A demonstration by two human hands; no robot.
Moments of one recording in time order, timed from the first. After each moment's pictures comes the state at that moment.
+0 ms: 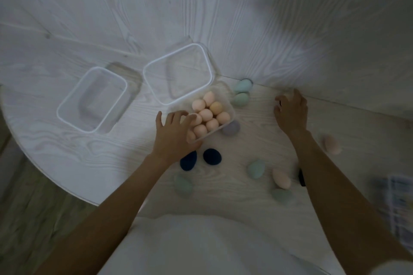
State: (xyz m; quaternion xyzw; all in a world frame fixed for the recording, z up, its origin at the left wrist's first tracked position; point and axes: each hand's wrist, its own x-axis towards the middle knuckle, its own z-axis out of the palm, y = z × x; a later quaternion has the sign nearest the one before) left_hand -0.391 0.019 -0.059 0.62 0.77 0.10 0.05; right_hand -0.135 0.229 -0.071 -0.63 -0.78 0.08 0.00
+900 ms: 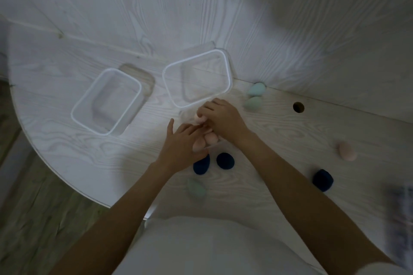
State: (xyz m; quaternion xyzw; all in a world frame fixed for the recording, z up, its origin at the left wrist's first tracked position) left_hand -0.406 0.002 -0.061 0.66 0.72 0.15 0.13; right_hand -0.298 0.138 -0.047 -0.21 -0.95 0.18 0.15
